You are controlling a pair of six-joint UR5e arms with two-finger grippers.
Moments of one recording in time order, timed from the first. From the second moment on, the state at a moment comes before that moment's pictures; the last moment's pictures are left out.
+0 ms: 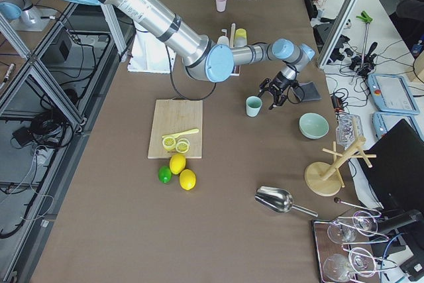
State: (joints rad) left arm -1.05 -2.15 -1.27 -0.77 -2.25 0.18; right arm 0.93 -0.53 0.70 -2.00 2.15 -0.22
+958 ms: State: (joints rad) left arm -0.94 -2.21 -1.21 -0.60 -2.30 0.31; right arm 0.88 -0.48 0.60 -2.06 2.07 -0.32
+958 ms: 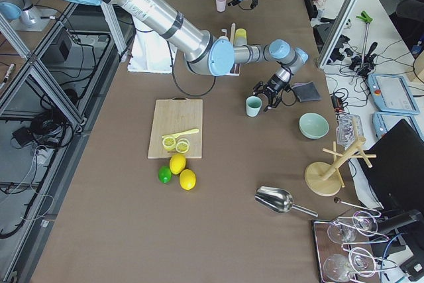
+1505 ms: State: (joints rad) left arm -0.85 -2.24 -1.20 -0.57 -2.15 0.32; right arm 0.84 -0.46 0.54 -2.06 2.02 -0.35
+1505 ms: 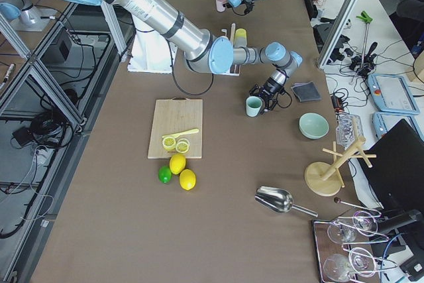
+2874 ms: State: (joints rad) left arm -0.82 -2.19 -1.20 -0.58 -2.10 0.43; right arm 0.87 -0.44 0.53 -2.16 1.99 -0.48
